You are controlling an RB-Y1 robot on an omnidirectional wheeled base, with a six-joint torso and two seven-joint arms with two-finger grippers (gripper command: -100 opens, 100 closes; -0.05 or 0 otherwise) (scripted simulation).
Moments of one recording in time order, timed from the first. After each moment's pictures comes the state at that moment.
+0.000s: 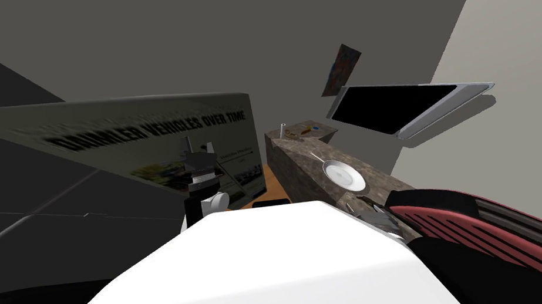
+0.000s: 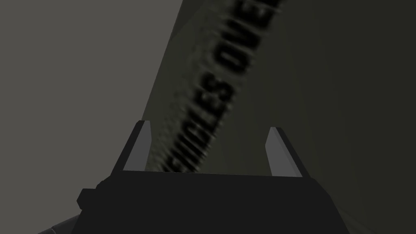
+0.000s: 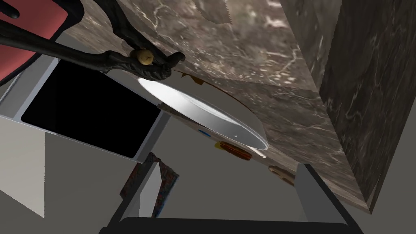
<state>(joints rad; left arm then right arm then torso) 0.47 -0.01 -0.03 -2.35 0.09 -0.39 0.07 1.40 -0.38 -0.26 -2.33 0.46 0.14 0.89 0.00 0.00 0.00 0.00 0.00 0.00</state>
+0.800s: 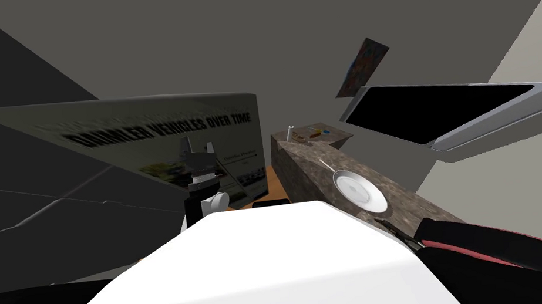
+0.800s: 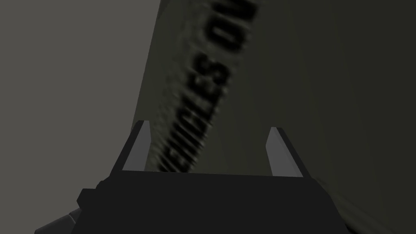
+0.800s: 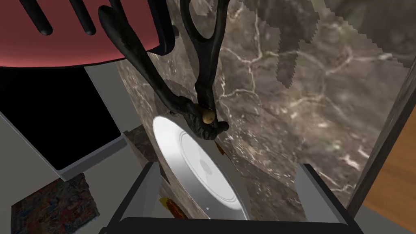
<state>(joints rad) 0.47 -0.01 -0.03 -2.35 0.09 -0.39 0.07 1.62 -0.45 -0.28 -2.26 0.57 0.30 1.09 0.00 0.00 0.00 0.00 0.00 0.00</state>
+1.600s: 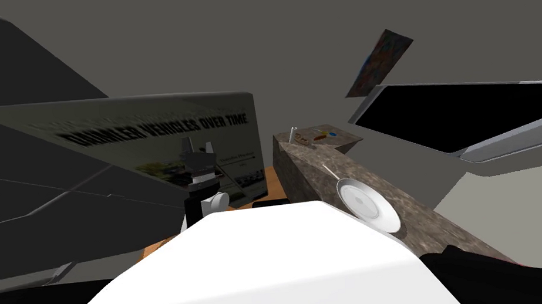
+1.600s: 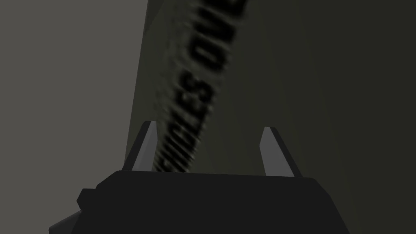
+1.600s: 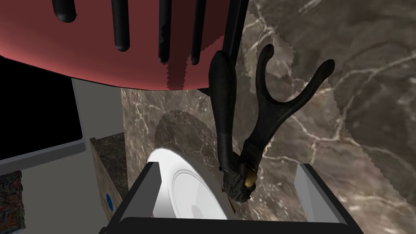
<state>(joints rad) 0.47 -0.02 -0.03 -2.35 0.09 -0.39 0.07 1.72 -0.54 -0.27 -2.20 0.59 0.40 1.18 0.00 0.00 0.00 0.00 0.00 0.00</state>
